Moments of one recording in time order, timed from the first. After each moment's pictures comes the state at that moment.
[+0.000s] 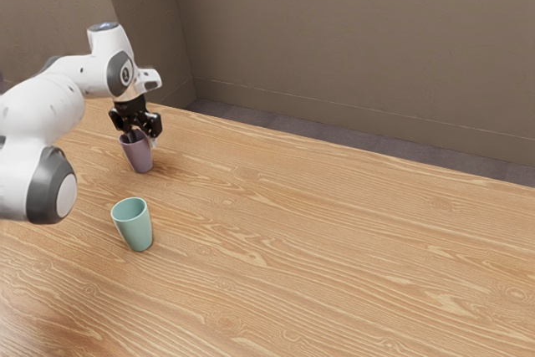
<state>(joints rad) 0.22 0.98 0.29 -0.89 -0.25 1.91 0.31</state>
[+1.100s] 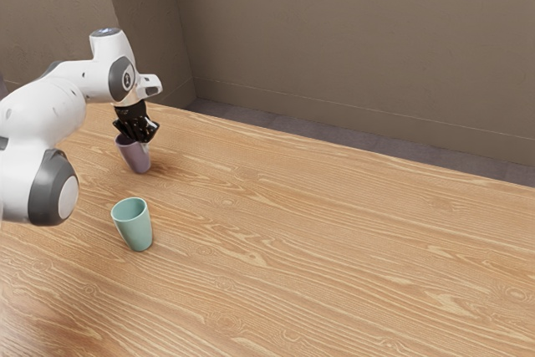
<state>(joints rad) 0.22 0.98 0.30 -0.90 -0.24 1.92 0.31</state>
